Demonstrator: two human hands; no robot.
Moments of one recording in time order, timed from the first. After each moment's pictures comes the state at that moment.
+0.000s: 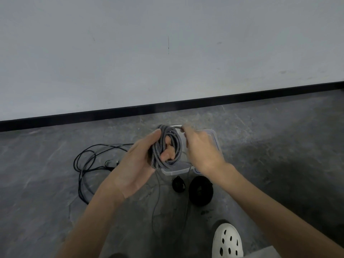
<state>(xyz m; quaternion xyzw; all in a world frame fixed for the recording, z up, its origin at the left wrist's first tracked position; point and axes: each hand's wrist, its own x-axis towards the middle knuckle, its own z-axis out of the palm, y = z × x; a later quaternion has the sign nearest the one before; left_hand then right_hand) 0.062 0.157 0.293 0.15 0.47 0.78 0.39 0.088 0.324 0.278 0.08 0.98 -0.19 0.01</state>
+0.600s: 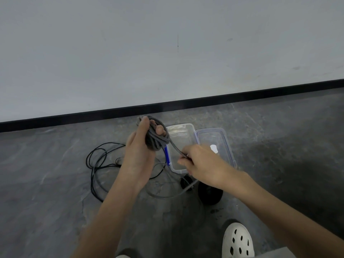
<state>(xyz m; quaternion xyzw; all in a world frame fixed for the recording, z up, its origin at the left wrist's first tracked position) 0.053 0.155 0.291 0.02 0.45 0.87 0.19 0.107 0.303 0.289 0.03 0.94 -0.31 0.15</state>
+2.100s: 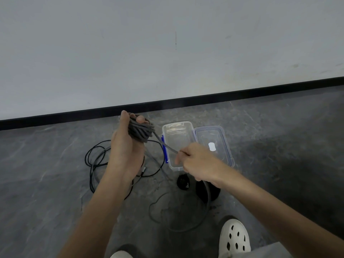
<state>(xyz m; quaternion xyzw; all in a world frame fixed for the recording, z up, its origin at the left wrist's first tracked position) 0.038 0.149 0.291 -0.06 0.41 0.90 0.14 0.114 0.294 0.298 0.16 0.84 -0.47 0.19</state>
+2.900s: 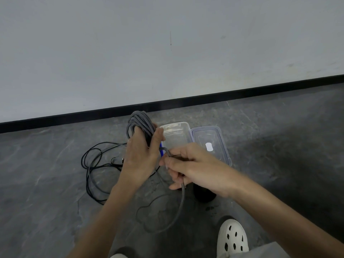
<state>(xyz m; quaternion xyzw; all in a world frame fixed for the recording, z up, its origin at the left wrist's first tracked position) 0.062 0.164 0.277 0.16 0.85 0.50 0.00 0.135 0.295 0.331 0.06 0.74 -0.64 0.22</state>
